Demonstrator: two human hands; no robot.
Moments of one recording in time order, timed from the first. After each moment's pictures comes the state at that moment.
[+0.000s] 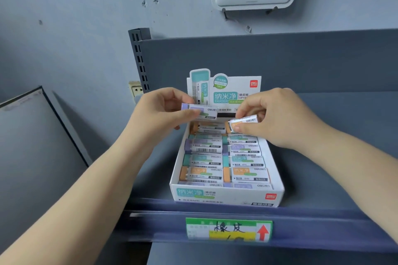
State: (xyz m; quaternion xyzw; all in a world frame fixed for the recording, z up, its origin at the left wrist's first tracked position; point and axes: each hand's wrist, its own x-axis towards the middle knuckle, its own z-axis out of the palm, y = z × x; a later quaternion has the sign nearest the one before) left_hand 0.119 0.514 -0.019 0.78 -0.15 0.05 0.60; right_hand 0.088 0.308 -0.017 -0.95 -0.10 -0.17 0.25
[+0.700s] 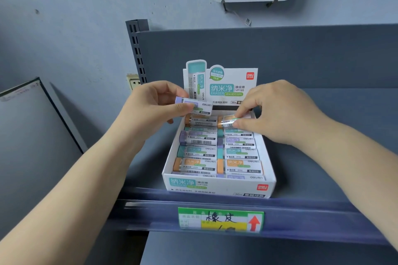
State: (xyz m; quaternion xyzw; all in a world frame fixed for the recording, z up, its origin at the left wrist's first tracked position) left_hand 0.116 0.518 -0.021 0.79 -0.16 0.05 0.59; right_hand 0.078 0.309 -0.012 -0.97 -0.12 -0.19 0.11
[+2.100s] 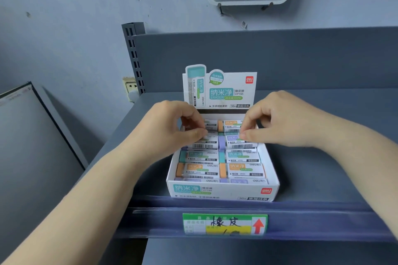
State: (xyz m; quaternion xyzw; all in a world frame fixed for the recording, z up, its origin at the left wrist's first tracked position) left_hand 0.107 0.511 -0.026 0.90 -0.29 0.08 0.32; right_hand 0.070 0.302 -0.002 -0.96 -0.17 -0.03 0.22
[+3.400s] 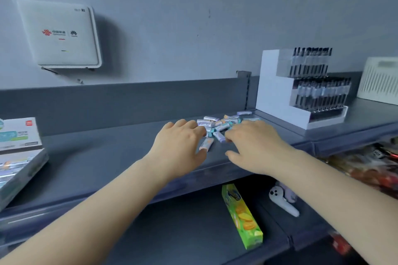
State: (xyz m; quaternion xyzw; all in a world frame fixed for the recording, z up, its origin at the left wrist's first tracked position) left_hand -0.059 0.165 -0.009 0.83 -0.48 0.28 0.06; right_hand -0.157 0.018 0.003 -0.97 0.03 -0.21 -0.14
